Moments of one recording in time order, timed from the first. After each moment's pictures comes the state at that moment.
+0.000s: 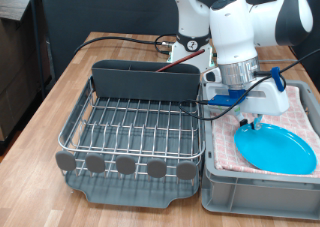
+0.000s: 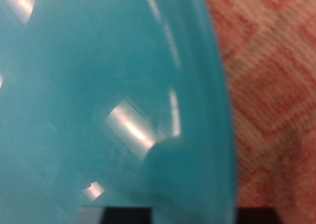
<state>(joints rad) 0.20 0.26 0.12 -2.41 1.01 2.95 0.89</state>
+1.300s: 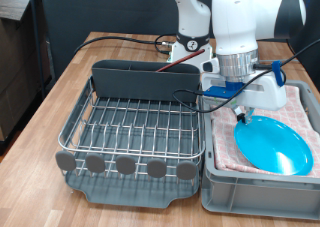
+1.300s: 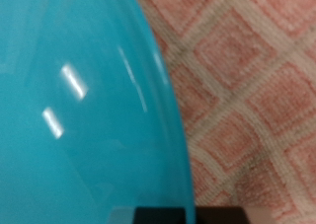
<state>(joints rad) 0.30 0.18 -0.05 -2.44 0.57 2.88 1.23</state>
